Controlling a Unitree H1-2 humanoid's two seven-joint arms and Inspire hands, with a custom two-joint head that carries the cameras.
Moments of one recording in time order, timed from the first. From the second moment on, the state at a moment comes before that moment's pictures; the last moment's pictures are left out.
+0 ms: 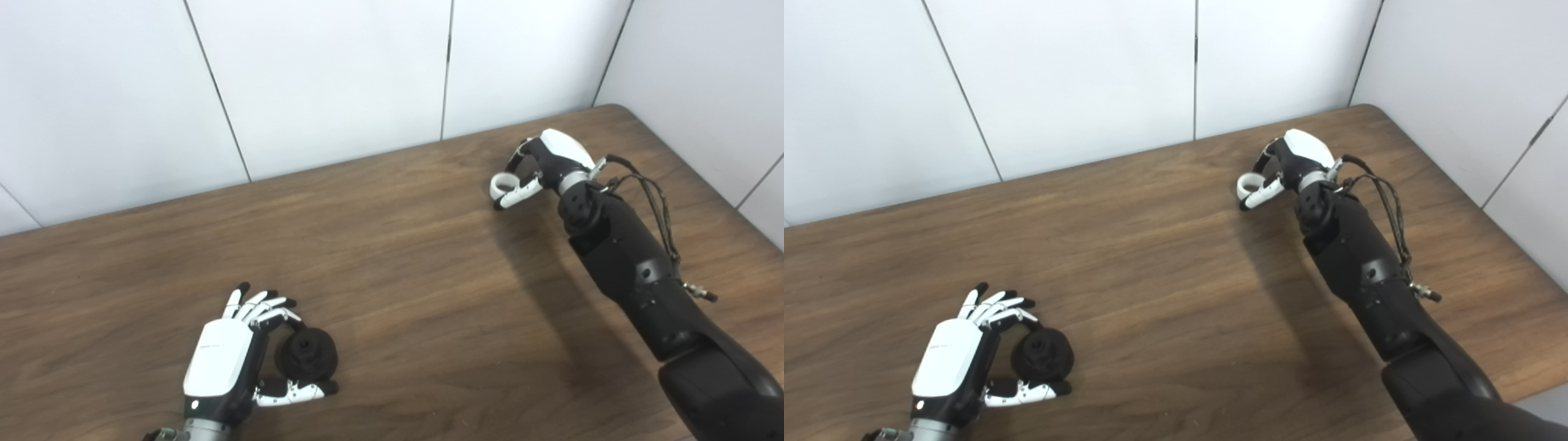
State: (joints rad) left arm -0.02 0.25 -0.36 -0.06 0.88 -0.13 0.13; right arm -0.52 -0.49 0.10 0.32 -0.67 0.46 0.15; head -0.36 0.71
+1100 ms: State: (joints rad) left arm -0.01 0.23 -0.36 -0.07 0.91 -0.12 0.14; right arm -0.46 -0.51 0.13 0.09 -0.63 0.47 0.23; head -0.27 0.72
